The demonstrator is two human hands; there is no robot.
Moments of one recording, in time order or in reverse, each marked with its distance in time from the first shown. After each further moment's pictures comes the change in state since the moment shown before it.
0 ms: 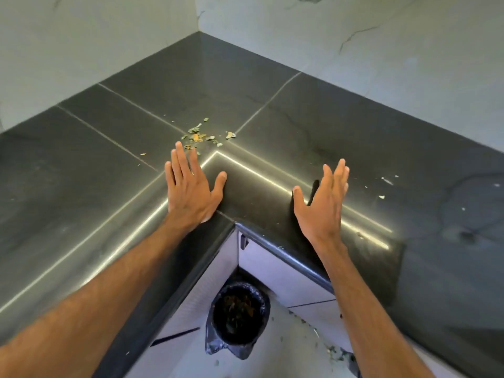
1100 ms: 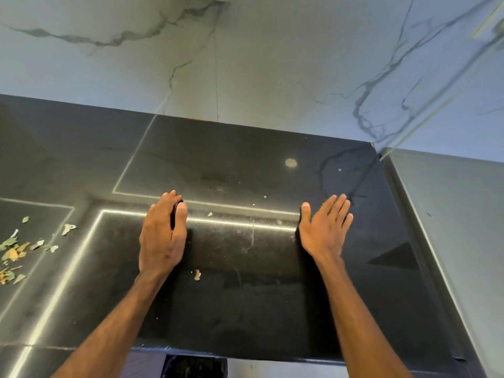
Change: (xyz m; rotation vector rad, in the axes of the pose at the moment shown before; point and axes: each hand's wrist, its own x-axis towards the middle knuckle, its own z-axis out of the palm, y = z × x) left_hand 0.047 0.203 0.046 -0.625 -0.136 0.303; right_hand 0.056 0.186 -0.132 -0.370 0.095 0.708
